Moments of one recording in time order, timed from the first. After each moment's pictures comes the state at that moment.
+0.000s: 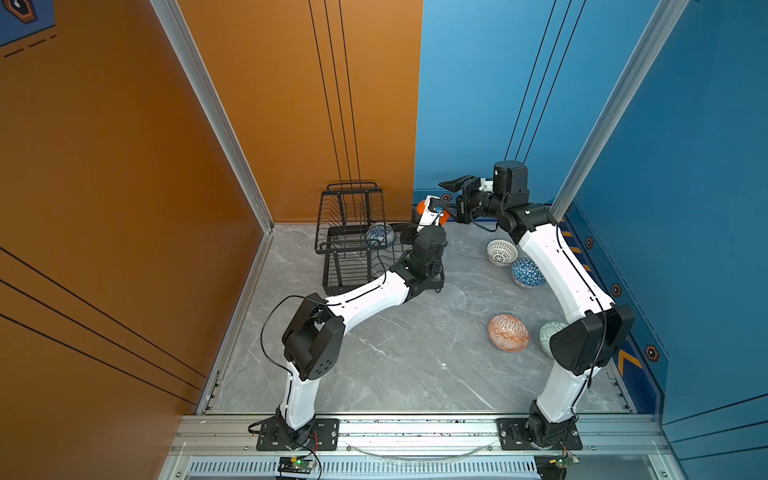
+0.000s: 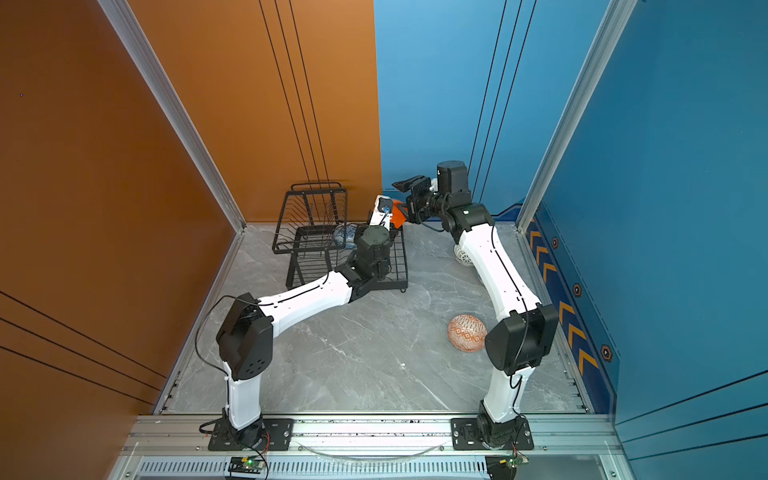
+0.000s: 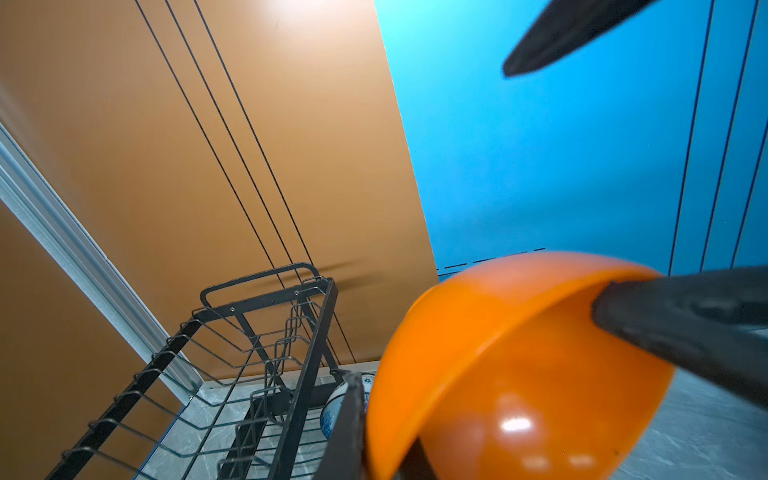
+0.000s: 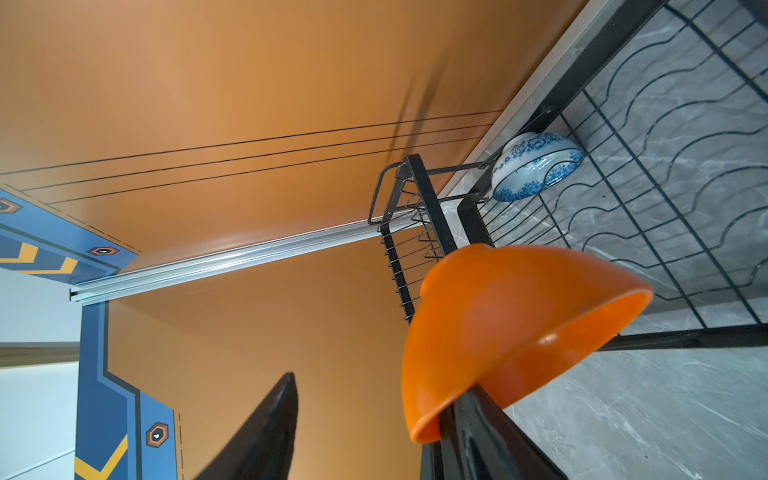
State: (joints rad) left arm -0.83 1.95 1.62 0.40 -0.96 0.30; right arm 0.30 1.82 1.97 -0.49 -0.48 1.48
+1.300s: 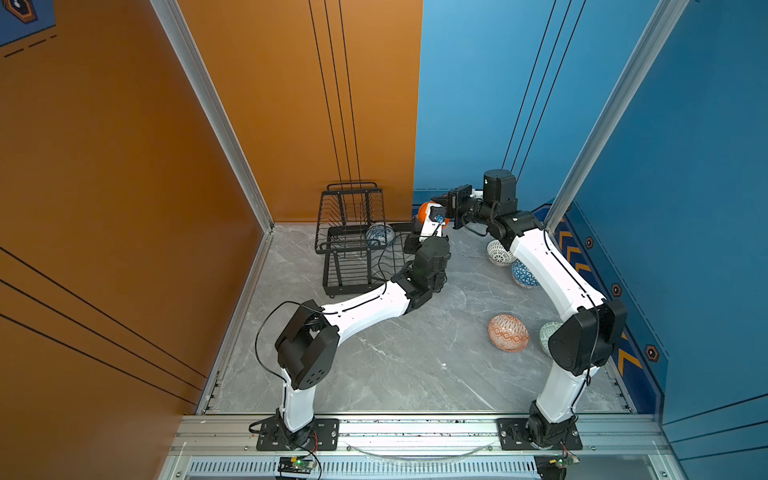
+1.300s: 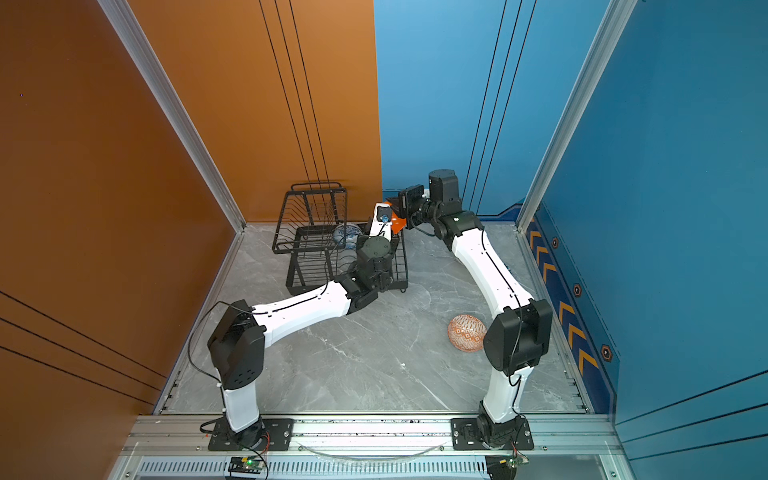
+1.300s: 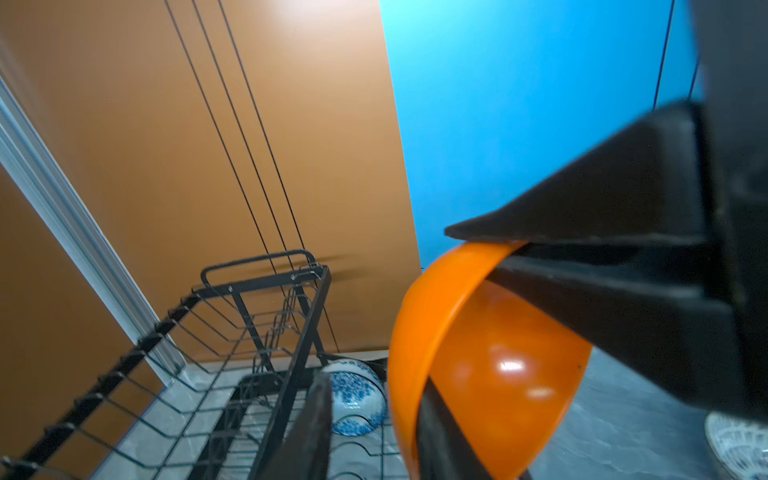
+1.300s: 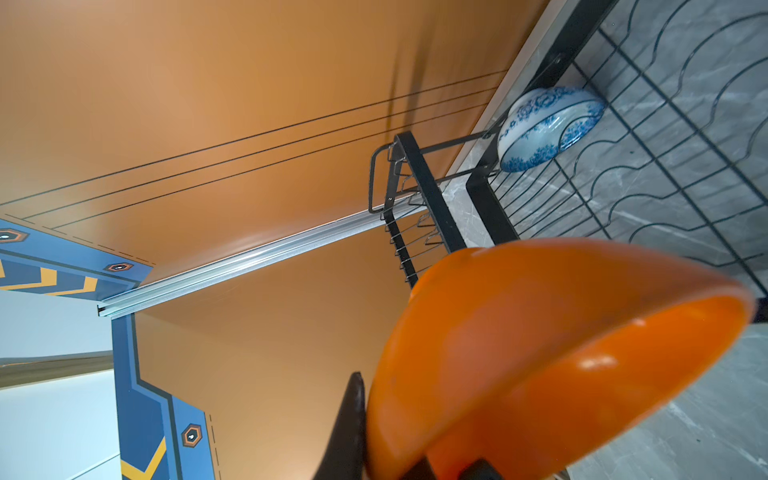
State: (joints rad) left arm -0.89 1.86 1.51 0.44 -1.00 0.23; right arm 0.31 1.82 1.86 -0.35 -0.51 1.61
